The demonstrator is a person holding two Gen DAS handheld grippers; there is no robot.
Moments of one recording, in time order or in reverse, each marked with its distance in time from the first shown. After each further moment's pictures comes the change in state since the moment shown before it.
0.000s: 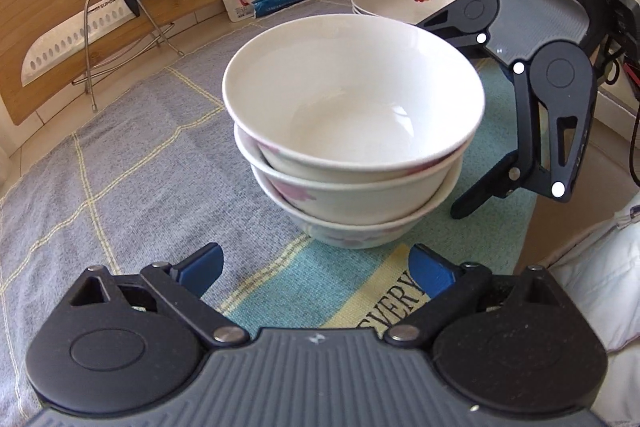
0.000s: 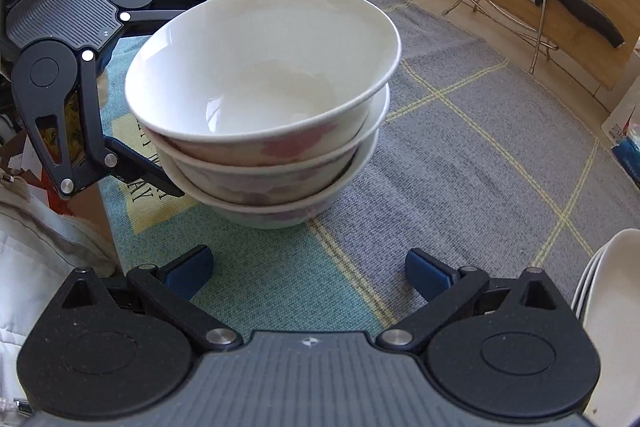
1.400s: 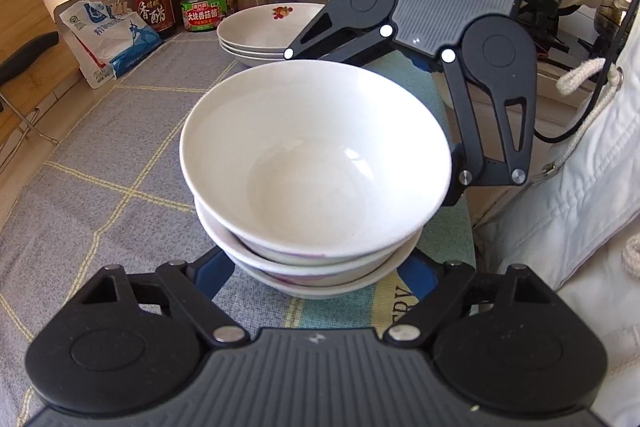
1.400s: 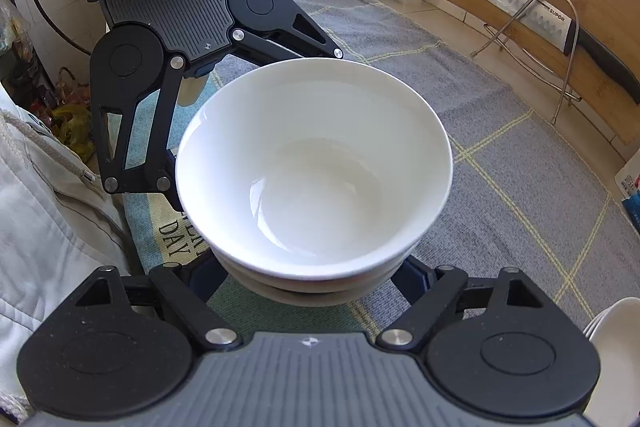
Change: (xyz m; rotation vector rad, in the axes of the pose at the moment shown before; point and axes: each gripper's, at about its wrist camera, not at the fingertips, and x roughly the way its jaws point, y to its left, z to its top) left arm 0.013 0.031 0.026 0.350 -0.049 -0.408; right arm -0.014 0.020 0.030 -0.057 -0.037 0.037
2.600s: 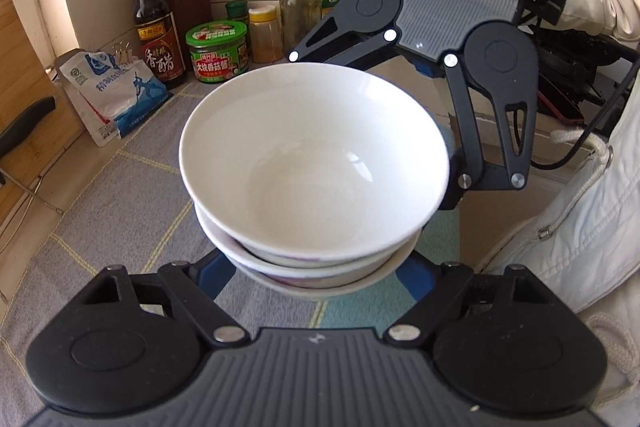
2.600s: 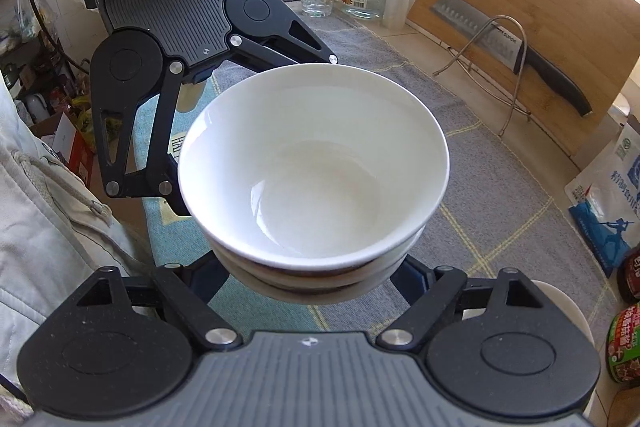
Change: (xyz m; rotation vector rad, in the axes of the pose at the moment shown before) left arm 0.020 -0.001 0.099 -0.059 -0.035 0.095; right arm -0.087 -0.061 -0.031 -0.083 -0.037 0.021
